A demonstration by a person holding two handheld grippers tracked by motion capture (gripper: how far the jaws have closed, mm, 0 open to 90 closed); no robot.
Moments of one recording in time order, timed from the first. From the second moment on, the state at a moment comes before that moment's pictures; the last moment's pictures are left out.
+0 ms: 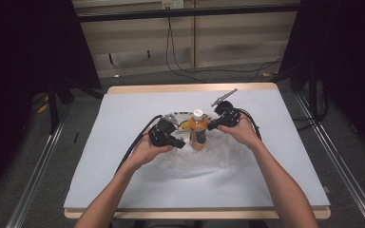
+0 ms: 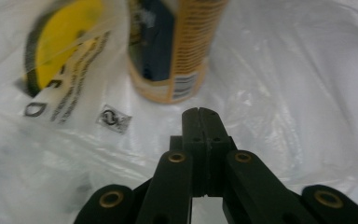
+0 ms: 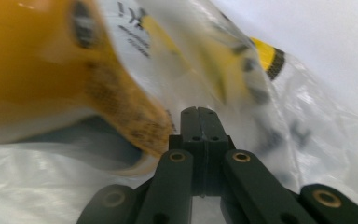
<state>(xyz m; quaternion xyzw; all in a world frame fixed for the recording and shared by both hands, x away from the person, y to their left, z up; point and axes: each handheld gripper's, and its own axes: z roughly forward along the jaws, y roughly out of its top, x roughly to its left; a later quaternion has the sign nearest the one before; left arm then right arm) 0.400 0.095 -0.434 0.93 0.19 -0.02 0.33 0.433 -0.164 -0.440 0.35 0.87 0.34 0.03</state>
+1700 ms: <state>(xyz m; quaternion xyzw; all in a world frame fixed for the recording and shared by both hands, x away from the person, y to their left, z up) 0.393 0.097 -0.463 0.94 0.19 -0.01 0.27 0.437 -0.202 -0.475 0.40 0.85 0.31 0.10</state>
